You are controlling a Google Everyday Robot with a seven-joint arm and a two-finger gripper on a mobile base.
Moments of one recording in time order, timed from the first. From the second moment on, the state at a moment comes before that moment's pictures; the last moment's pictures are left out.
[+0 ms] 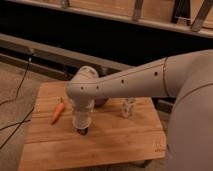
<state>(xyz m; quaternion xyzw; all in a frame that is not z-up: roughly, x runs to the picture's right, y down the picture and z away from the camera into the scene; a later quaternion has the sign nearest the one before) -0.112 0.127 0.712 -0.25 0.14 0.71 0.64</state>
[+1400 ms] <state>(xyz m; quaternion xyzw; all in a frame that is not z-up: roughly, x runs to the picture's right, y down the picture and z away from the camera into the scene) -0.117 0.171 0.757 -0.29 0.22 0.67 0.65</state>
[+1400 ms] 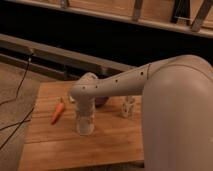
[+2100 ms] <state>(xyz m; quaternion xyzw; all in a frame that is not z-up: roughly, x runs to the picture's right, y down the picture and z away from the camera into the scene) -0.131 0.157 0.740 -0.24 0.23 0.64 0.69</state>
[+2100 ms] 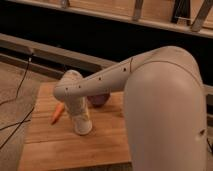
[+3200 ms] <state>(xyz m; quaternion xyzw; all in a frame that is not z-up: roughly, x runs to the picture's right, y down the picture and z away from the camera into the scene) -0.132 0.141 0.723 -0.23 0.21 0.66 0.69</state>
